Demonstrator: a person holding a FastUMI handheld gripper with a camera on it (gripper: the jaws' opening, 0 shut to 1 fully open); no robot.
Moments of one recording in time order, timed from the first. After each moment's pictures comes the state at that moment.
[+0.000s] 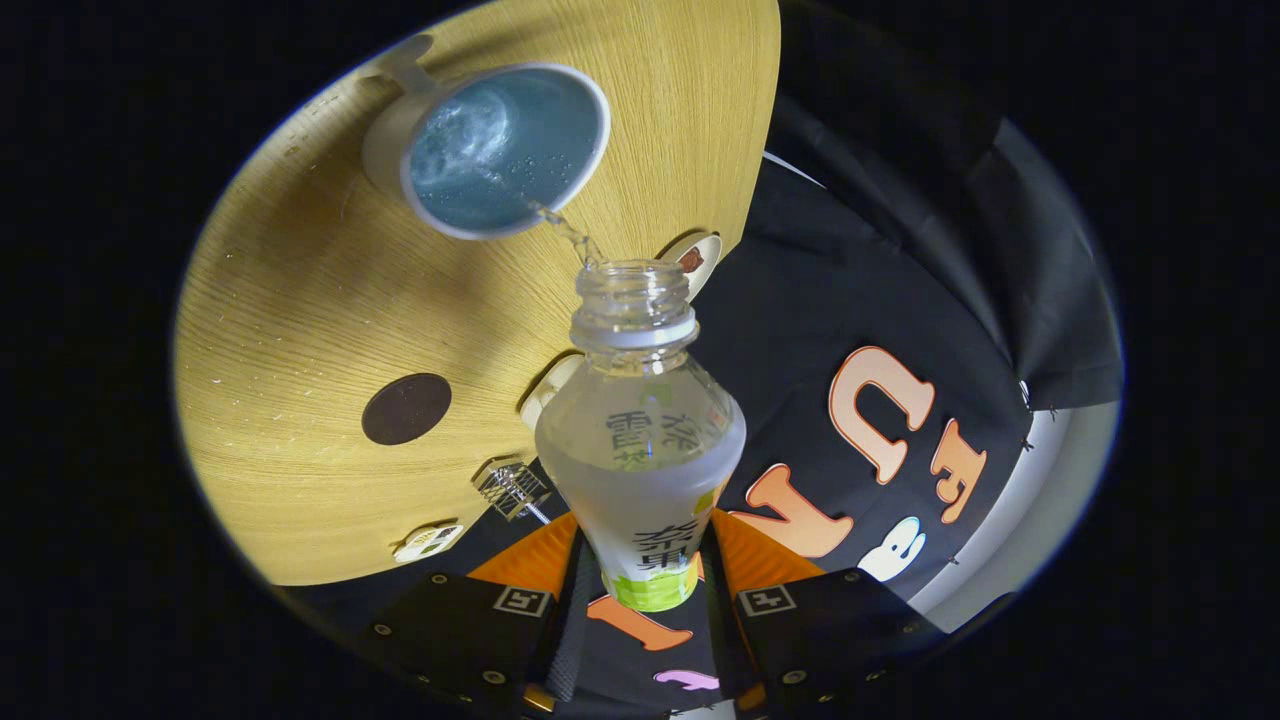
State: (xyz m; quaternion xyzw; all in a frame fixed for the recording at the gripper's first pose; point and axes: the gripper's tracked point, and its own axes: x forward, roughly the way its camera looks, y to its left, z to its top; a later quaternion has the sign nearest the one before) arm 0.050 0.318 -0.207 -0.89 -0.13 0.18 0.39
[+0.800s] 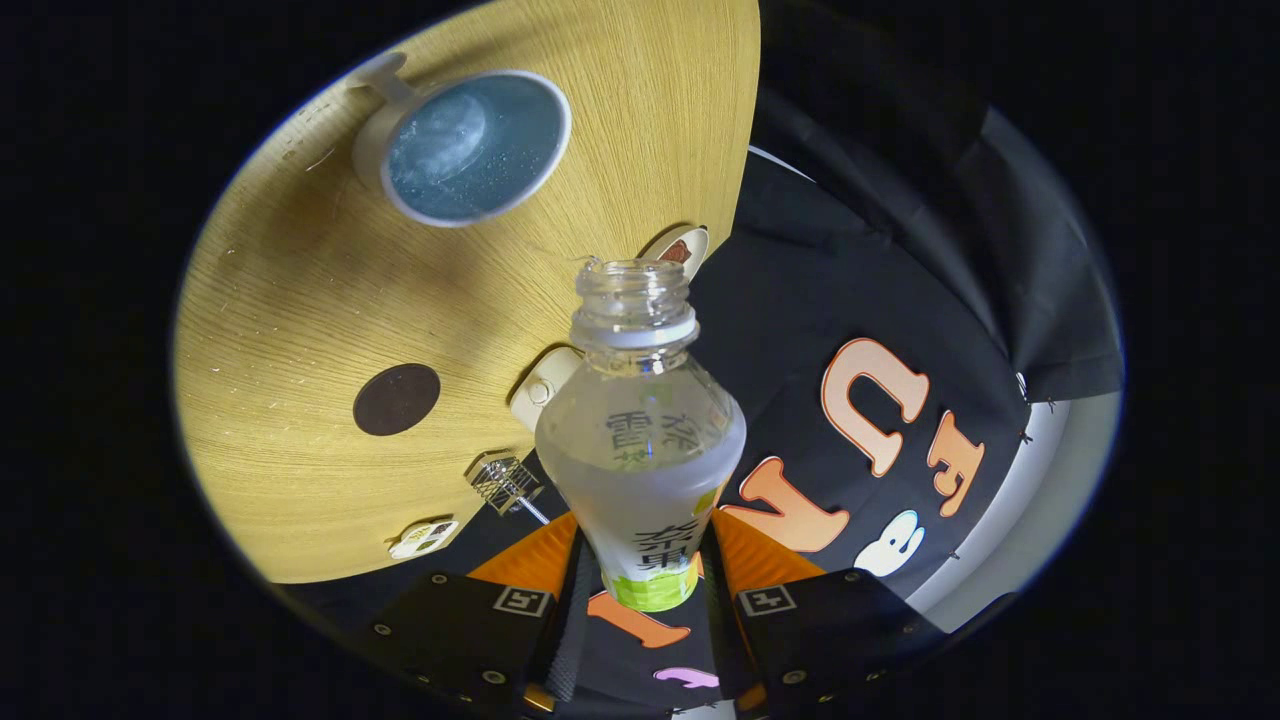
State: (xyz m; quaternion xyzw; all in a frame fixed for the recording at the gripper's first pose) arm 0.046 0.320 -0.192 -0.89 -0.13 0.17 0.40
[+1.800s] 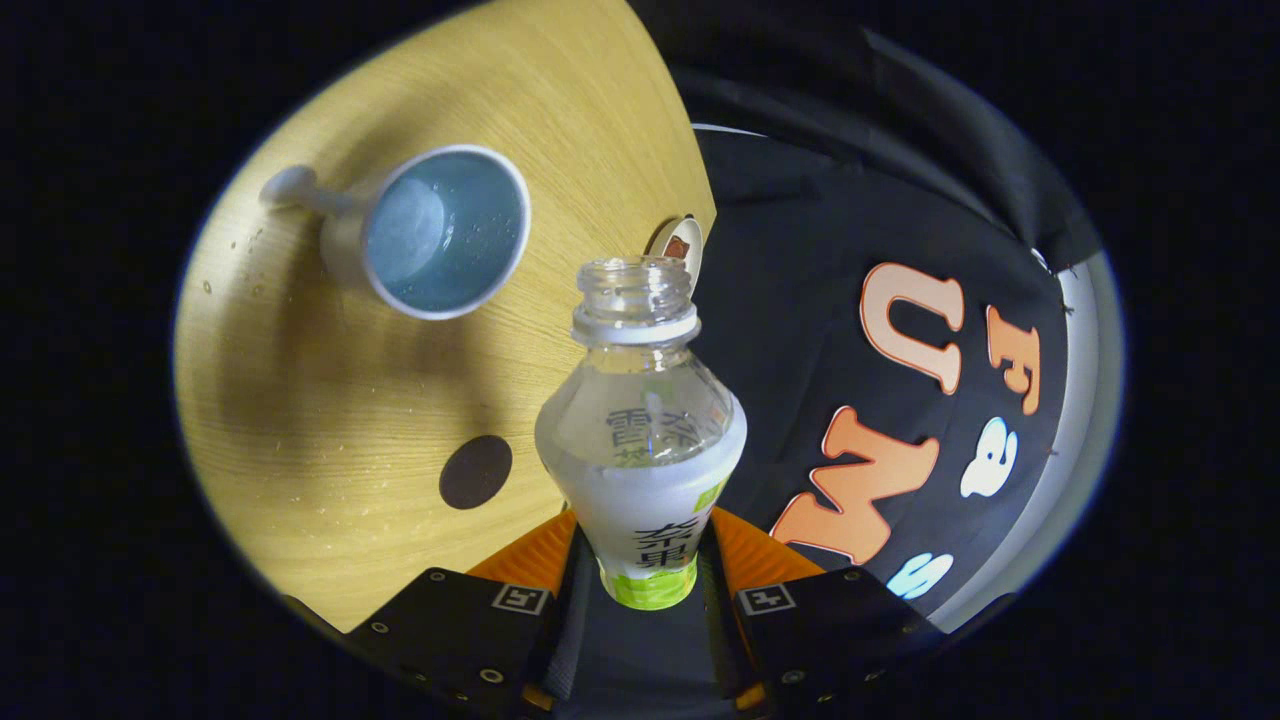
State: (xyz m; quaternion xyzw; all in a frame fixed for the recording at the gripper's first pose) arm 0.027 0.295 -0.234 -0.79 -0.03 0.22 0.56
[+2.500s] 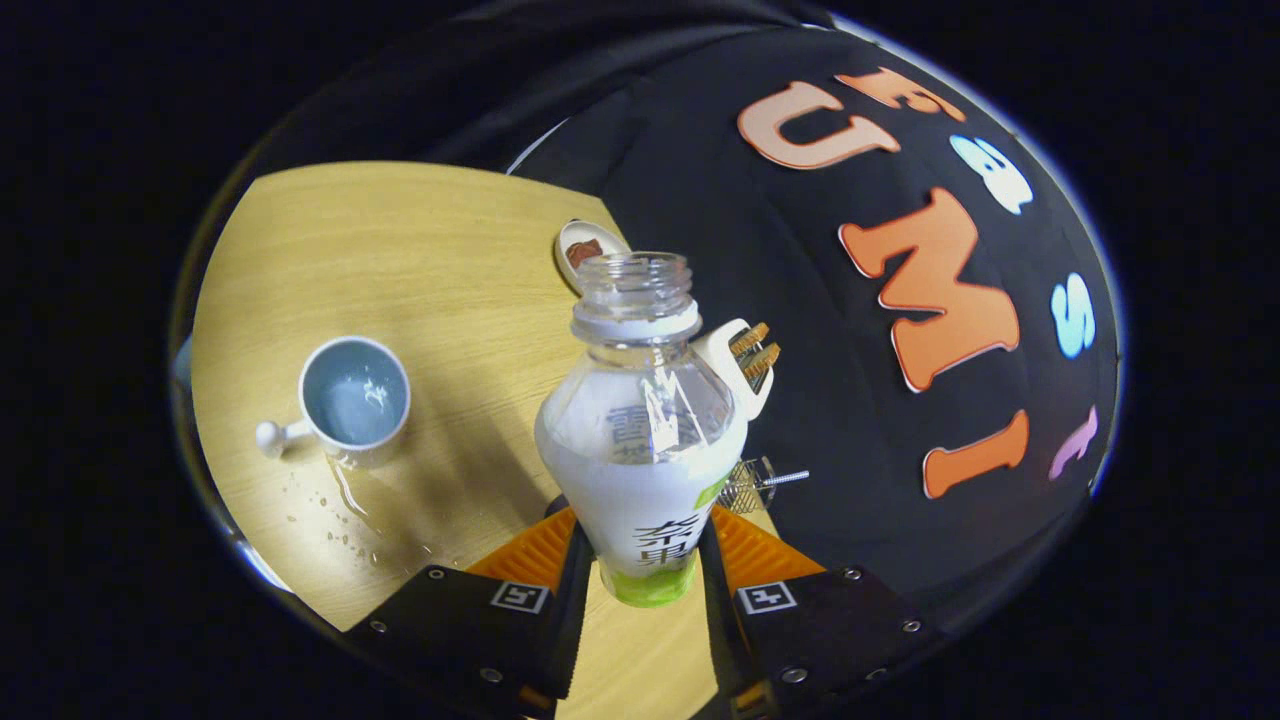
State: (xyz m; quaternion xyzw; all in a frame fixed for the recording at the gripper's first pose) arm 0.052 0.261 -0.223 -0.49 0.17 0.28 0.81
